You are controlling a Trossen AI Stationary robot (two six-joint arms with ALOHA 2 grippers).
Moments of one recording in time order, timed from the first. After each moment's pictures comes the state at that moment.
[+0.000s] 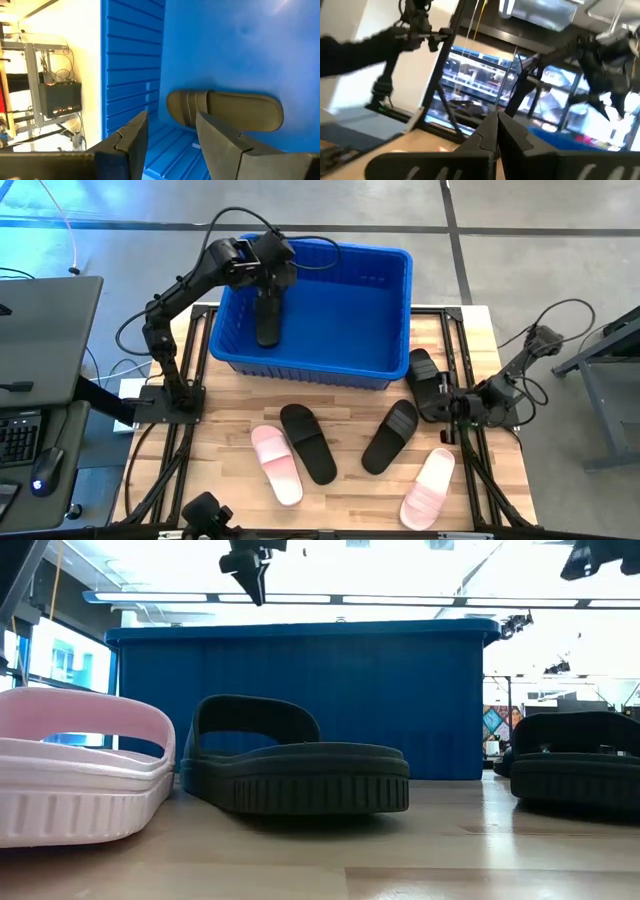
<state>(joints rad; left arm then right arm) 0.63 1.81 2.21 -1.42 -0.44 0.74 0.71 0.33 0.02 0.70 0.48 -0.57</state>
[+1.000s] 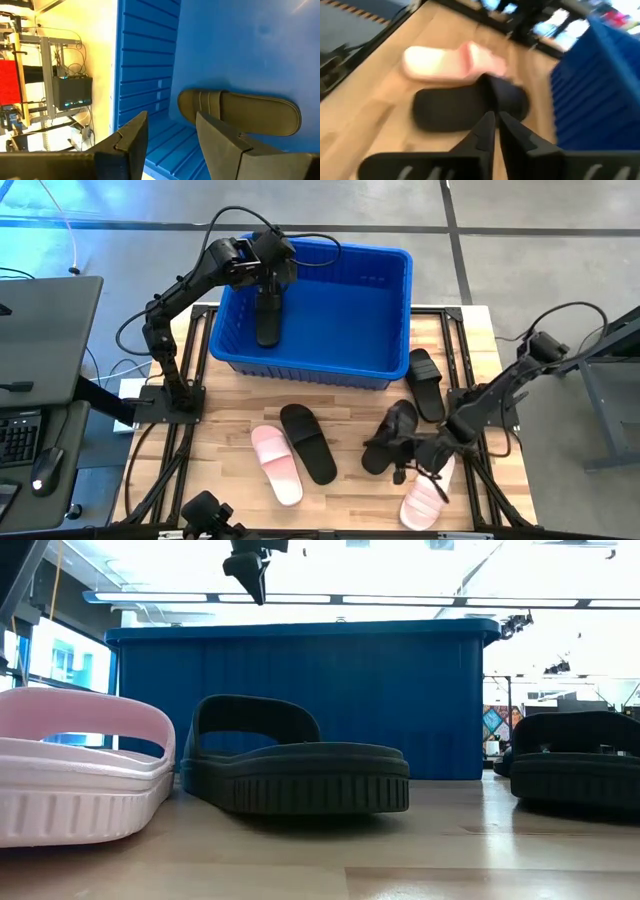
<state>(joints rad) 0.63 1.81 2.21 -1.39 -0.50 0.73 0.71 1.34 0.84 -0.07 0.66 -0.04</state>
